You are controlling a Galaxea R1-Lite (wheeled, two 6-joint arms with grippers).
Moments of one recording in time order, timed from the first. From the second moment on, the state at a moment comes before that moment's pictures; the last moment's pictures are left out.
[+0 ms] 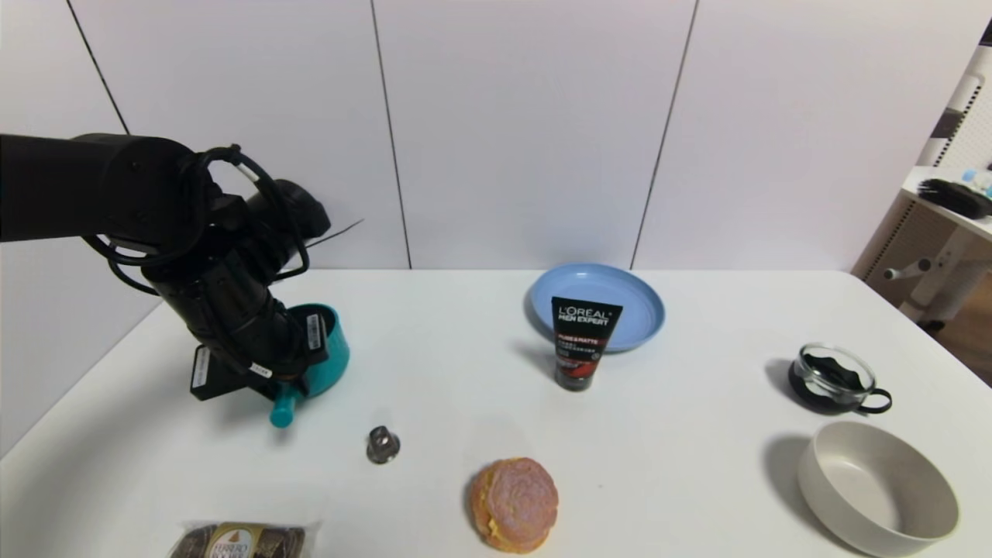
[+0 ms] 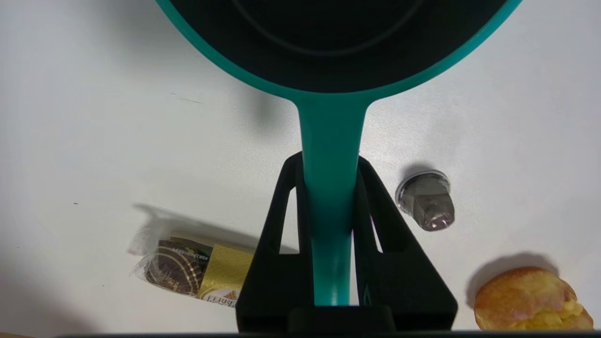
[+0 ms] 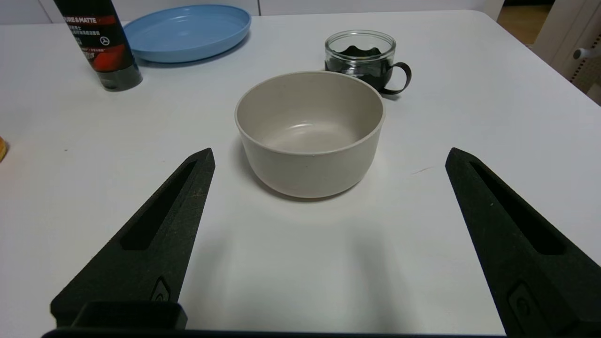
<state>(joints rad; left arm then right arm) -0.33 1.84 -1.52 0.95 0.09 -0.73 0.00 0.00 0.00 0.00 0.00 0.03</state>
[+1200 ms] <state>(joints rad) -0.46 1.90 -1.84 0.83 0.08 -0.11 0.00 0.00 0.00 0.00 0.00 0.03</state>
